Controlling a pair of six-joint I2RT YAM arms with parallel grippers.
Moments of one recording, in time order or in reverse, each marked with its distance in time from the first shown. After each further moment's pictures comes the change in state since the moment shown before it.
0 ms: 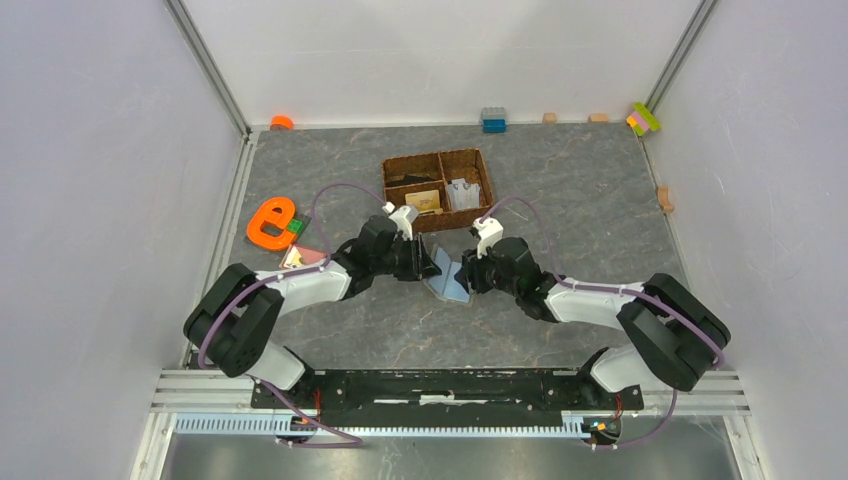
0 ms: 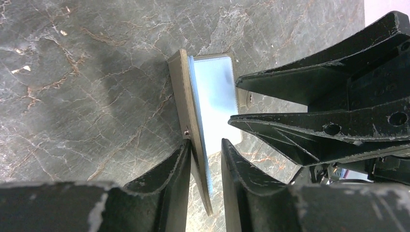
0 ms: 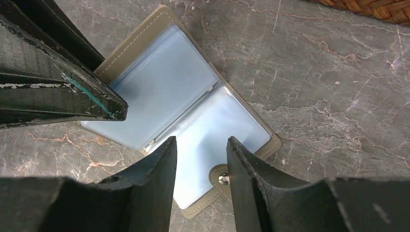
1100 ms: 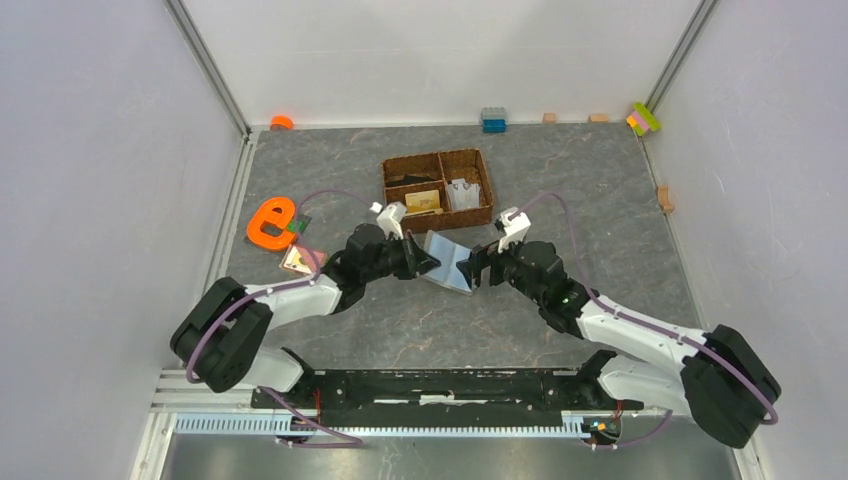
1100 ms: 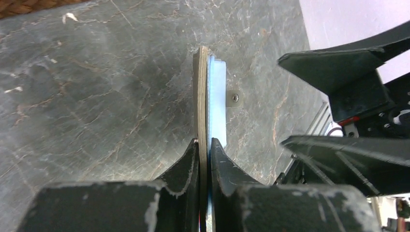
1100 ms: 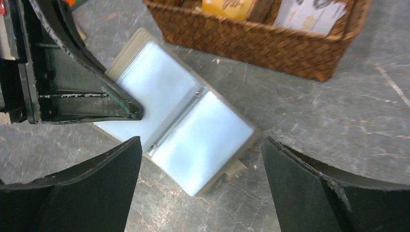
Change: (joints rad) left arm 0.022 -0.105 -0.153 0.282 -0.012 -0.129; right arm 0.007 -0.362 -0.046 -0.075 0.137 -0.021
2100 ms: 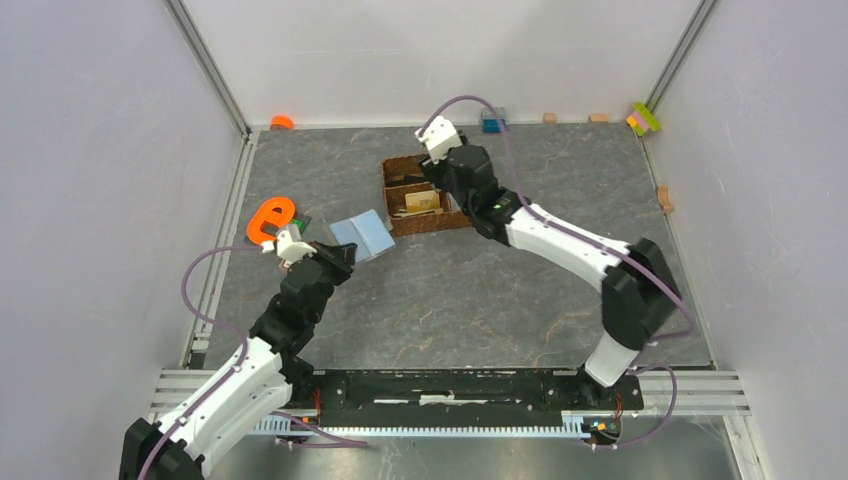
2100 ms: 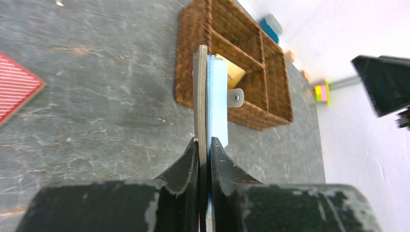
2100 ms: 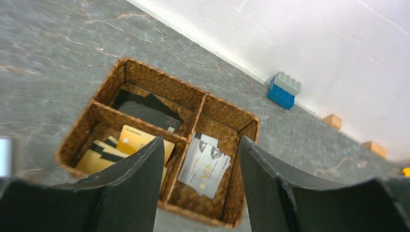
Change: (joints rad) left arm 0.116 -0.768 -0.193 -0.459 -0.719 -0.193; right arm 0.000 0.676 0.893 -0.151 0.291 -0.562
